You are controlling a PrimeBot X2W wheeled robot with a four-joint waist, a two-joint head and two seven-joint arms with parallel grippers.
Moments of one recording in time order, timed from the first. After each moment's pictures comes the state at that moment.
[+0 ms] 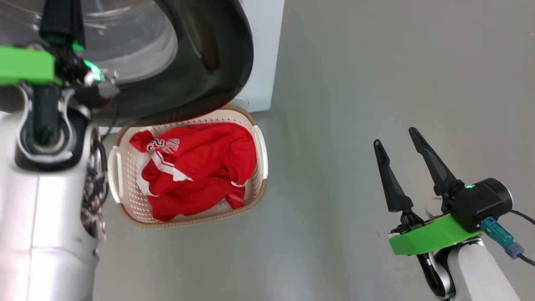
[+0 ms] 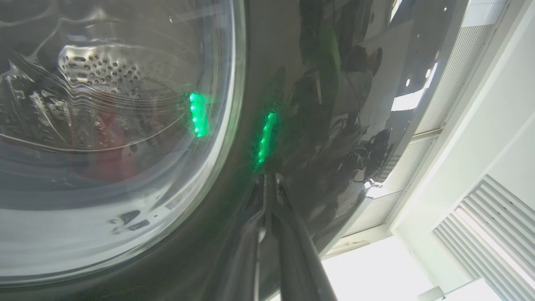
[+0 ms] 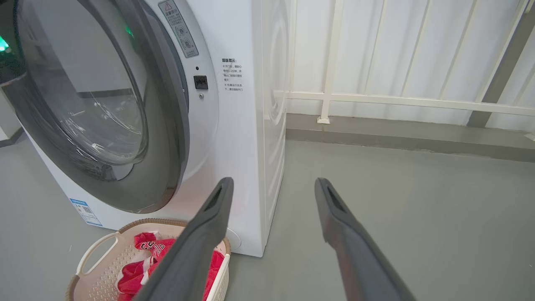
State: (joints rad) left arm -0.91 0.10 -0.03 0.33 -1.63 -0.04 0.00; right arm -0.20 -0.05 0.08 0.10 0.17 0.13 -0.26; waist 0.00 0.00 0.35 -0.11
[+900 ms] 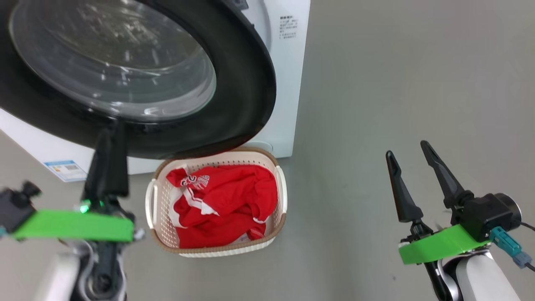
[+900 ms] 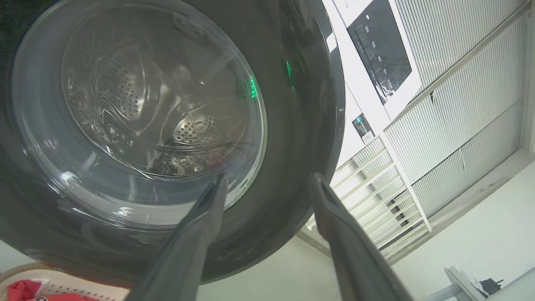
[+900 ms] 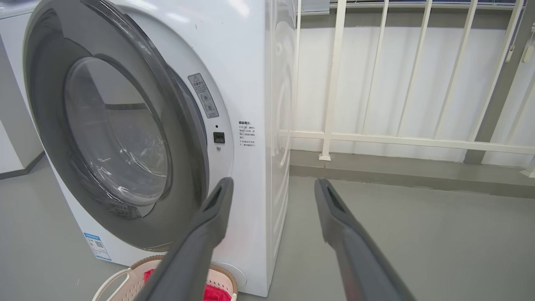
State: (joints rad) left arm -0.36 0.23 -0.16 0.07 -1.18 0.00 -0.22; right arm -0.16 -0.05 0.04 0.11 0.18 0.13 -0.26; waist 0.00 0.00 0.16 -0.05
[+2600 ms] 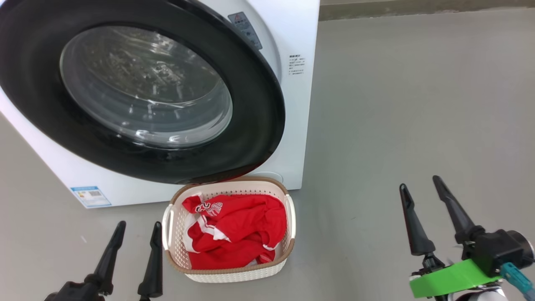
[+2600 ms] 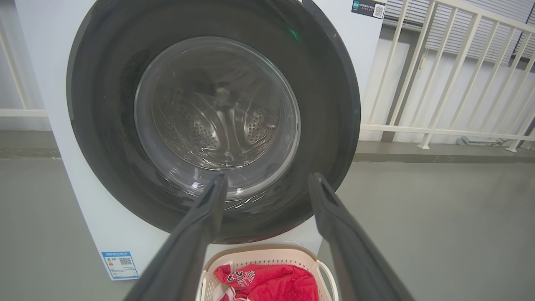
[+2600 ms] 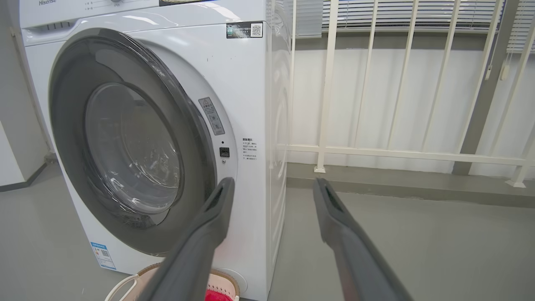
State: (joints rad) left arm 0.03 0.17 -0.11 0.02 -0.34 0.02 -0.25; right arm 0.01 -0.05 0.00 0.03 0.18 0.13 -0.26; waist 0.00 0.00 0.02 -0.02
